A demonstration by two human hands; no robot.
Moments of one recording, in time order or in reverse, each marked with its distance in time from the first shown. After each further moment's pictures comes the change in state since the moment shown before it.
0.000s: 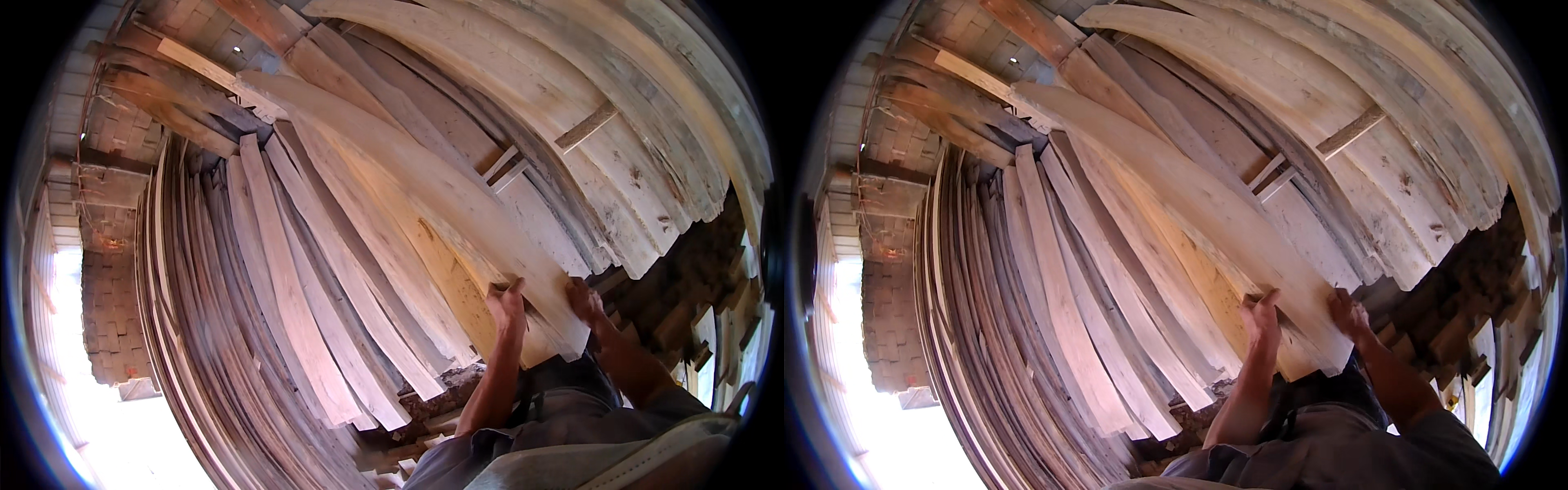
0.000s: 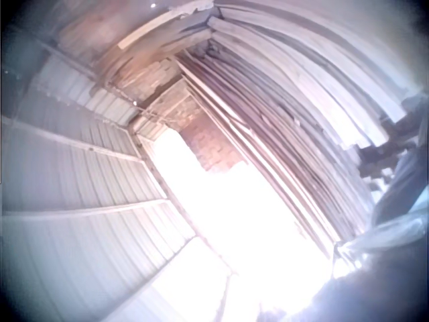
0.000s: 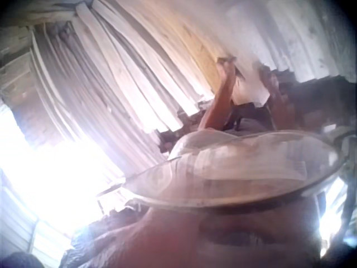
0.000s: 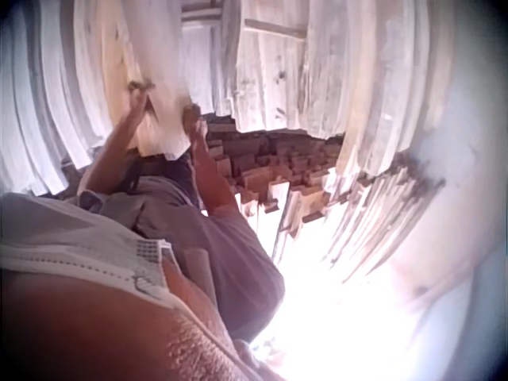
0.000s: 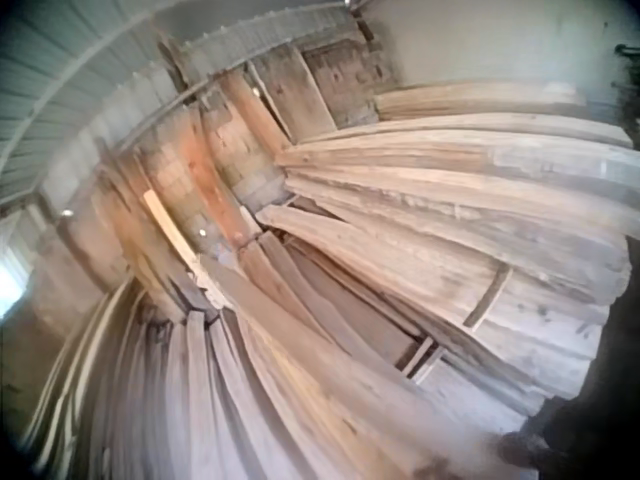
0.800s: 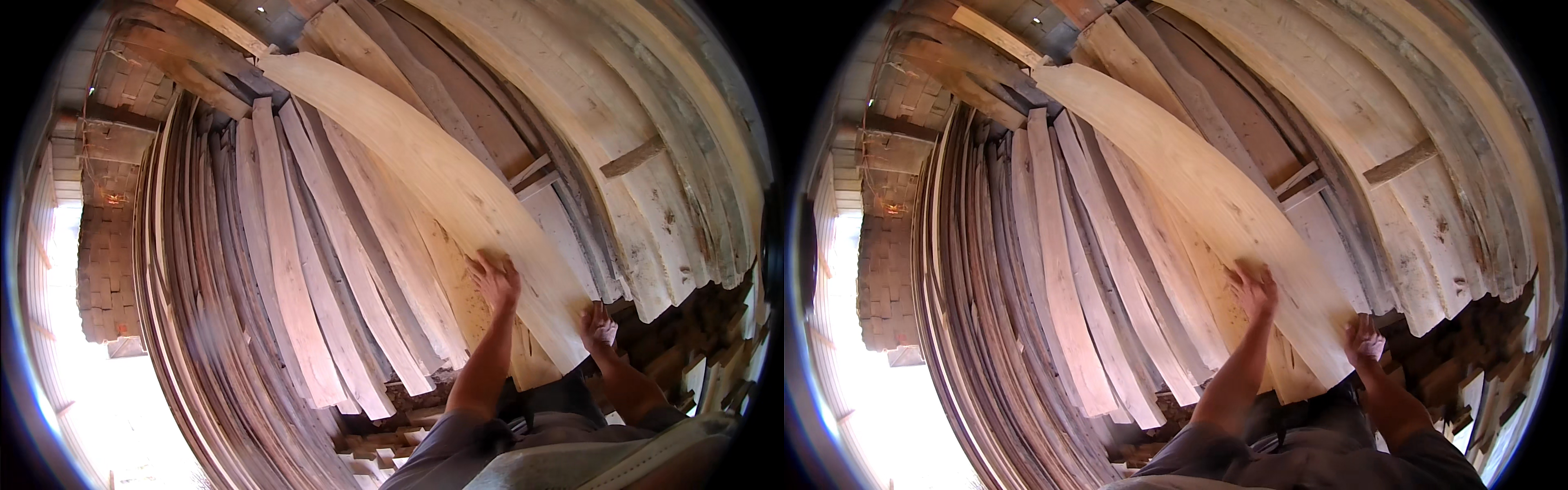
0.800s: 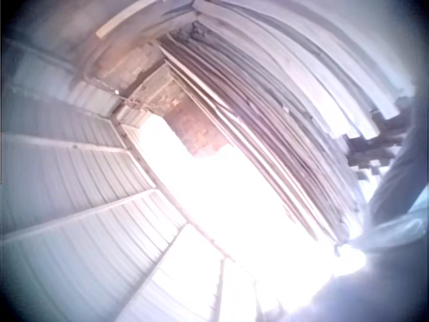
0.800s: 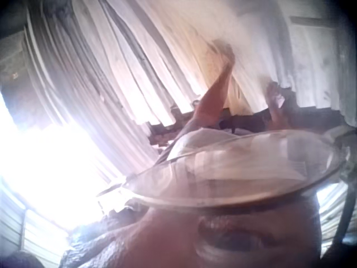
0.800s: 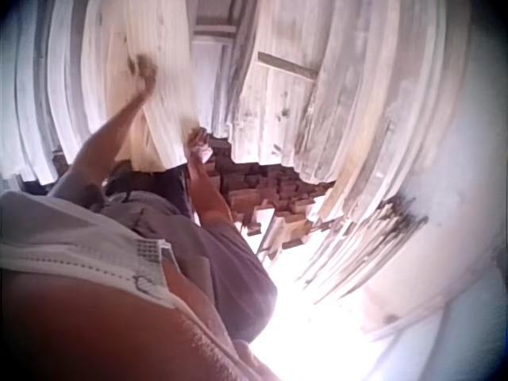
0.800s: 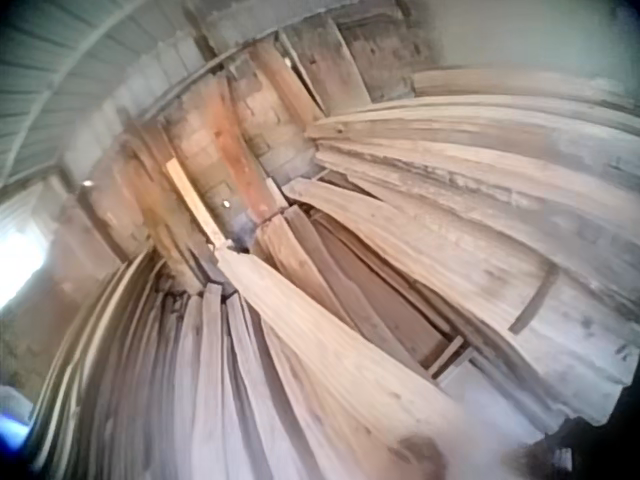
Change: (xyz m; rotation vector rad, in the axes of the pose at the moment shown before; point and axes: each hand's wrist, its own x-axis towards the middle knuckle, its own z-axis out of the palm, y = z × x) left_hand 0.139 -0.028 0.008 0.935 0.342 0.462; right_hand 0.038 0.022 0.016 -0.305 0.284 -0.245
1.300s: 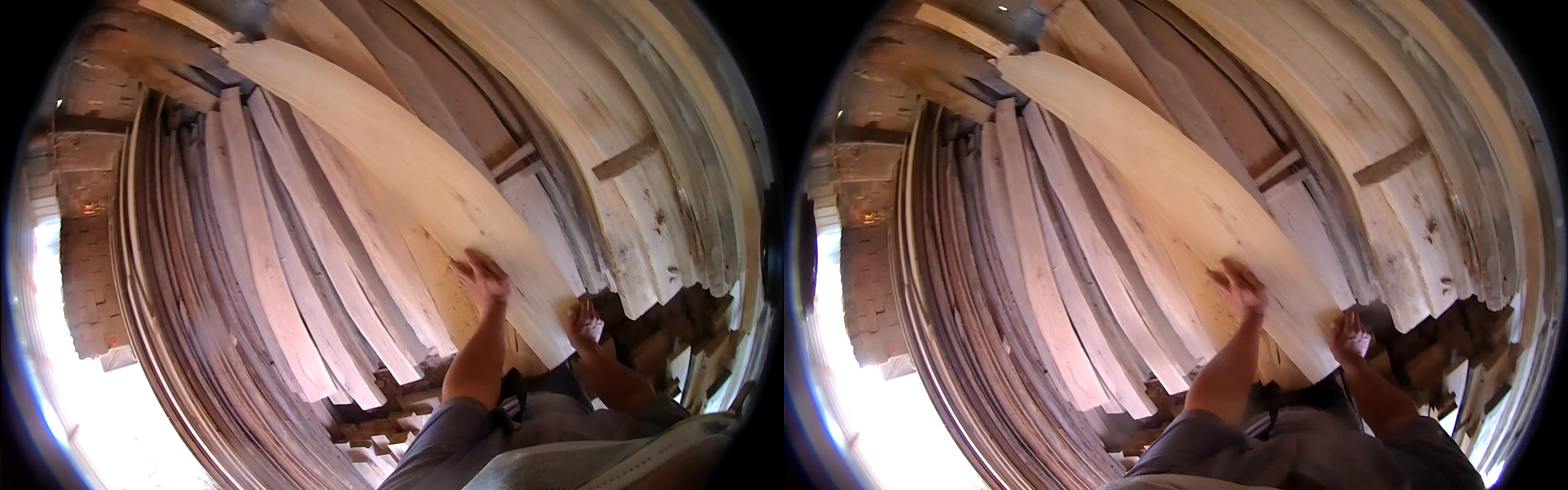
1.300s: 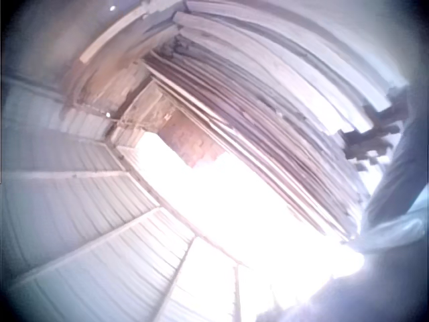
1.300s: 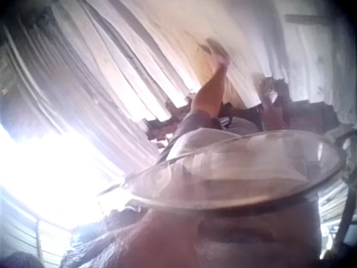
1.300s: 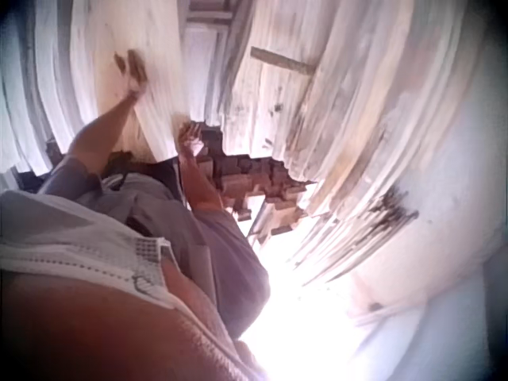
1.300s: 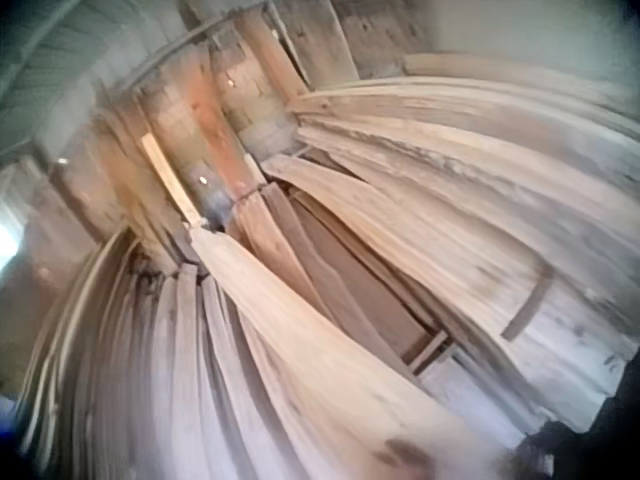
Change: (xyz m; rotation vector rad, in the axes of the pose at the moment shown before) left_hand -0.003 -0.007 0.022 0.096 0.034 0.026; right_hand 0.003 0.019 0.018 -0.104 -0.016 -0.028
